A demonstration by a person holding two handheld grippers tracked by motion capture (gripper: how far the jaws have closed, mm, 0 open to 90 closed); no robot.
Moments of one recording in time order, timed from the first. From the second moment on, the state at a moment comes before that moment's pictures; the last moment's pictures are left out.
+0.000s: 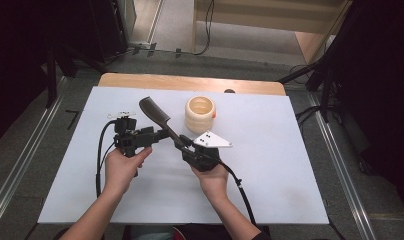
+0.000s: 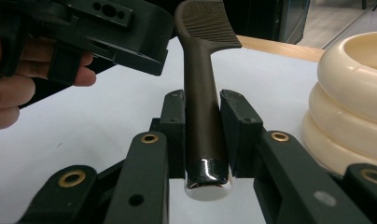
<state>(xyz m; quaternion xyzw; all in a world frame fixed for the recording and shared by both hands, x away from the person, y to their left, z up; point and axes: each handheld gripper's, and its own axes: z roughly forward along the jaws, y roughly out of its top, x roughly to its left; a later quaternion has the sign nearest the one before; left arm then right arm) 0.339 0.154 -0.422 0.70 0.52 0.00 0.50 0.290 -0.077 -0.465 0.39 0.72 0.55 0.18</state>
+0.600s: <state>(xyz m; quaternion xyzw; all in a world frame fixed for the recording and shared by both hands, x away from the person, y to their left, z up) 0.345 0.139 -0.429 0.69 0.53 -0.01 0.50 0.287 -0.066 -0.468 0.39 0.71 0.56 0.18</state>
